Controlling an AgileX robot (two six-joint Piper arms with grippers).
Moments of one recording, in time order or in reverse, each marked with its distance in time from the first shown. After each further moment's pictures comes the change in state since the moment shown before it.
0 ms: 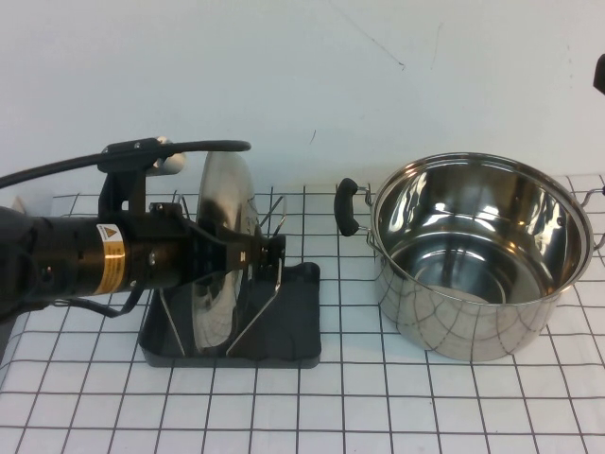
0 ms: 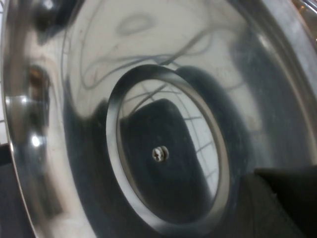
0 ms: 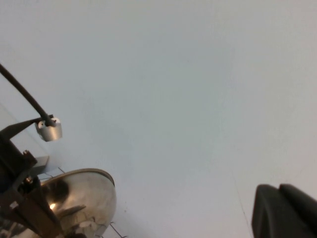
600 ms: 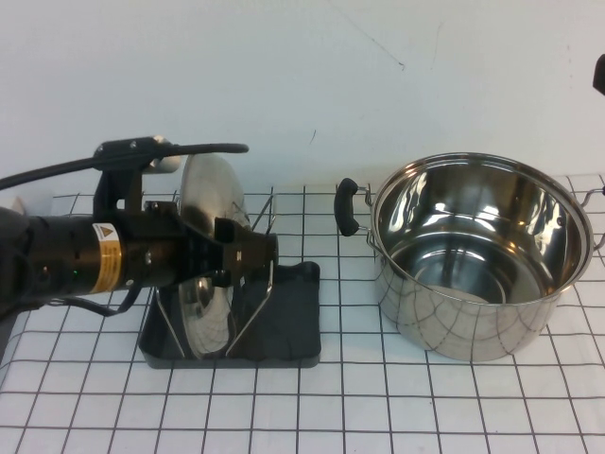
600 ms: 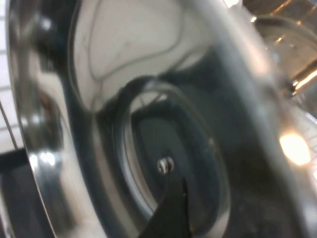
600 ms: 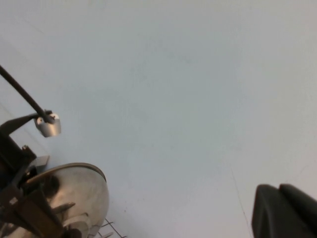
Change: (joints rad) right arm 0.000 0.000 0.000 0.000 0.001 -0.002; left arm 0.000 -0.011 0.000 0.010 0.020 0.004
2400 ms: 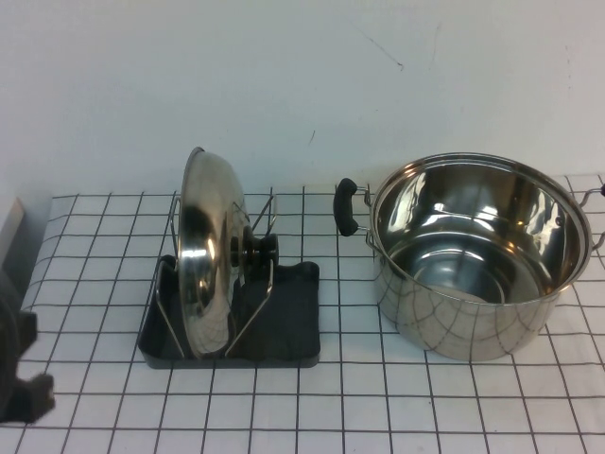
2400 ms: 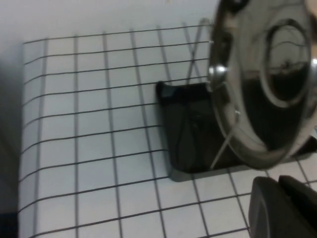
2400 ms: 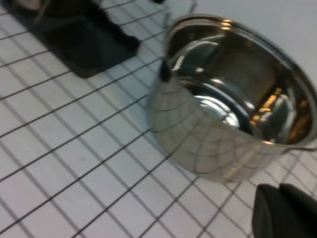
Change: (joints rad) right arm -0.001 -0.410 0.295 1.677 0.896 -1.695; left arm 0.000 -0.792 0.227 -1.811 1.187 1.931
